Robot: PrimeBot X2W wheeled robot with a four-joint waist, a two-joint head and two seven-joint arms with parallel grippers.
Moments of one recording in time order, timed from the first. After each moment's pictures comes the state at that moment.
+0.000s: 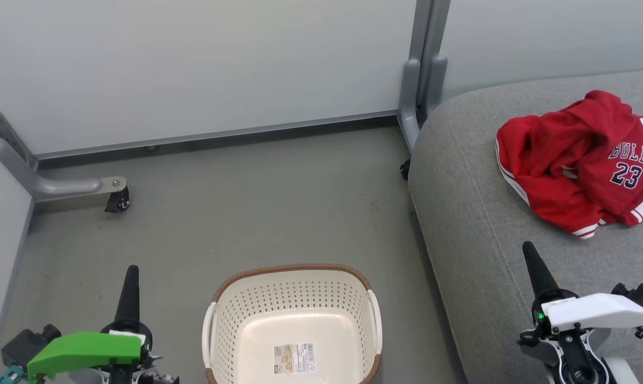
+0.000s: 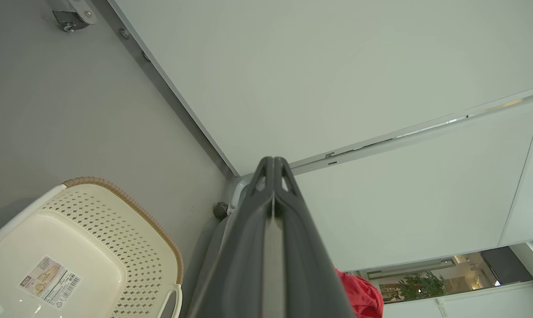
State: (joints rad) left arm -0.03 0.07 0.03 0.21 -1.29 -0.11 -0.01; right arm -0.05 -0.08 -0.02 0.21 1.29 0.13 -0.01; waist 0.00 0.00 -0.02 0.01
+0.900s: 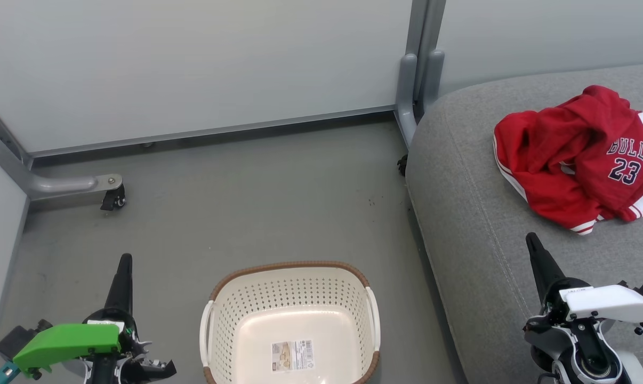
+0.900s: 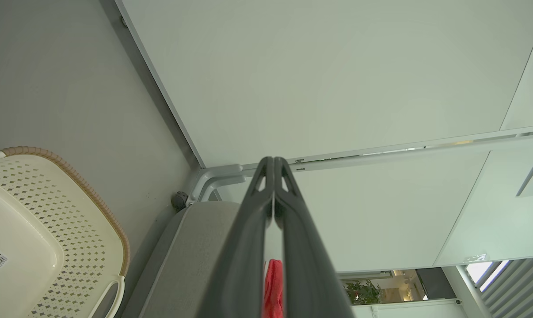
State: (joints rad) left arm -0.07 0.07 0.06 0.23 -1.51 -0.12 0.05; right arm -0.08 -0.08 -0.06 0.23 1.51 0.13 0.05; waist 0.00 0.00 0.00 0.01
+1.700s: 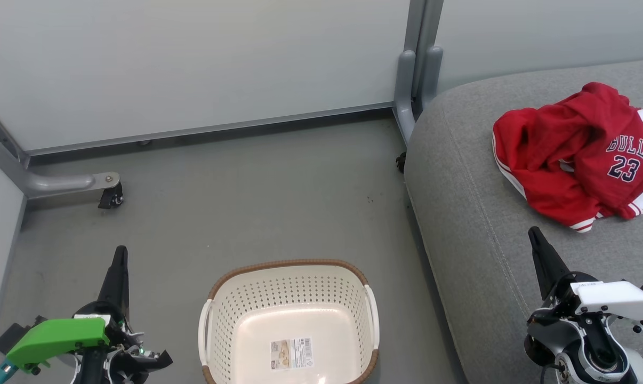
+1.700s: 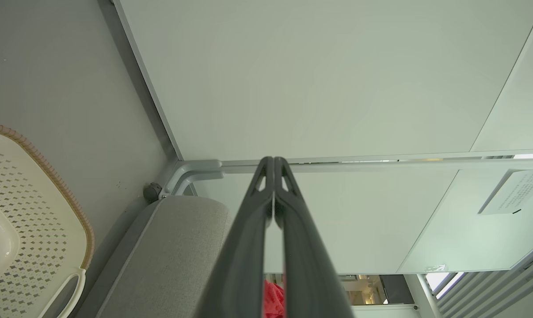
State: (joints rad) left arm -0.10 0.07 0.09 0.24 -1.63 -0.13 0.09; right arm -0.10 -0.07 -0.09 0.24 1.63 0.13 0.09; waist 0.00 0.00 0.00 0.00
